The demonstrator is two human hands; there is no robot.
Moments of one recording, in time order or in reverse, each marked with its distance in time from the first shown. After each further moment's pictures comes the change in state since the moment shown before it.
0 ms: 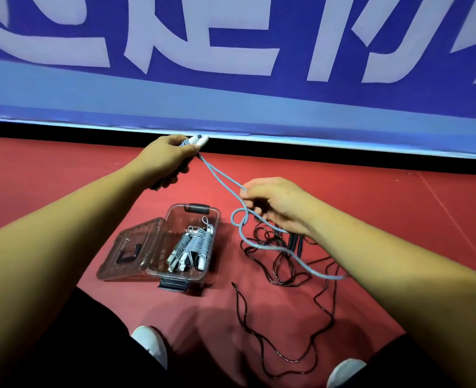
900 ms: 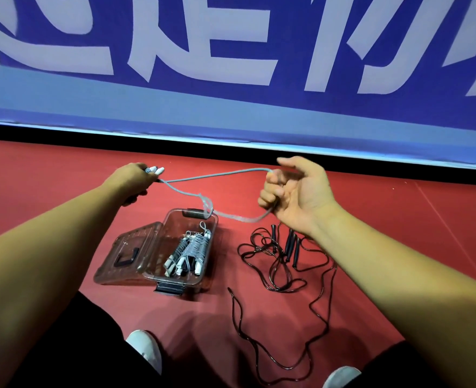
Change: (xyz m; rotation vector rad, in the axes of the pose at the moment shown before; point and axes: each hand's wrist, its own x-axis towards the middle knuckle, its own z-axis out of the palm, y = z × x) left_hand 0.025 -0.077 -0.036 0.327 0.134 -0.264; right_hand -0.027 -0.024 -0.018 0.638 0.051 -0.041
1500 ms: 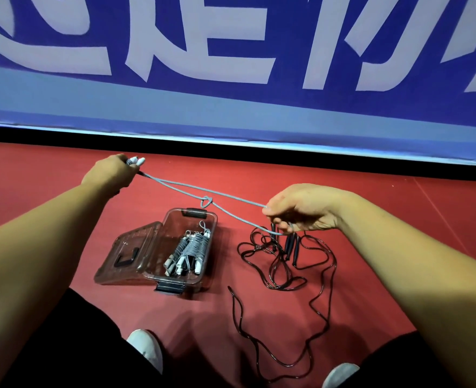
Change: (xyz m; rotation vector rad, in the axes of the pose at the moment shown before) left_hand 0.011 -0.016 -0.026 0.128 0.198 0.016; right_hand 0.004 -0.017 -0.035 -0.838 -0.143 0.441
